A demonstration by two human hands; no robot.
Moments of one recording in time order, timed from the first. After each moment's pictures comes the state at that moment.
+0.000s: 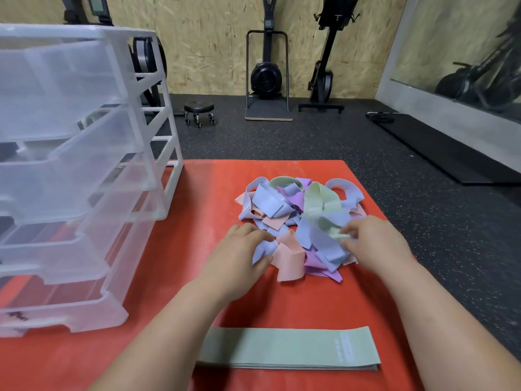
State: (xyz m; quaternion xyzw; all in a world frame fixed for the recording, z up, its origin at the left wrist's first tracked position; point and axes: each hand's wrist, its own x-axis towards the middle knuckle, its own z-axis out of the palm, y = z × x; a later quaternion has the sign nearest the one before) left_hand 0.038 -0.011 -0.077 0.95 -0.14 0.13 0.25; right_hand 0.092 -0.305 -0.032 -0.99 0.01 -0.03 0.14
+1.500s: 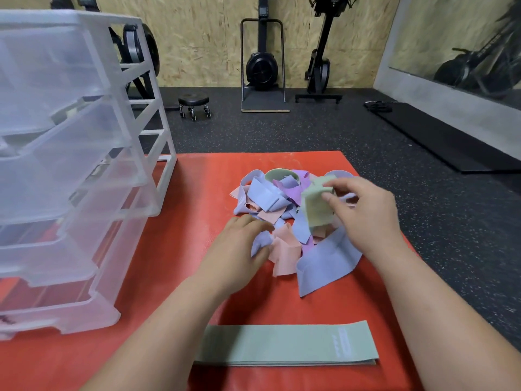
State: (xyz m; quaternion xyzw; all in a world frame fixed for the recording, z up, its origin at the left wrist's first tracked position) left_hand 0.044 -0.021 -0.073 0.94 -0.15 0.14 0.27; right_hand 0.093 -0.281 -0.011 -0.87 -0.13 -0.27 0.39
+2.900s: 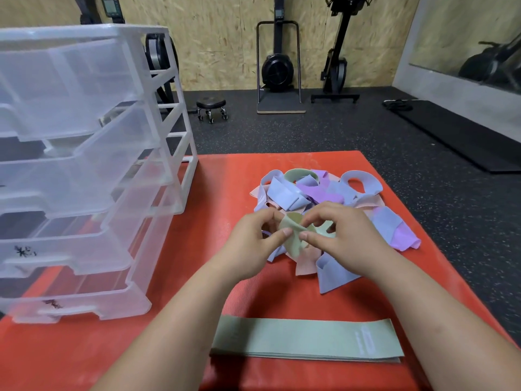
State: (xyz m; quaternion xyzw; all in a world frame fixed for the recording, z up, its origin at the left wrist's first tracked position) left_hand 0.032 -0.014 -0.043 0.84 -0.11 0.07 0.52; right_hand 0.062 -0.236 -0.022 -0.89 -0.26 -0.07 0.37
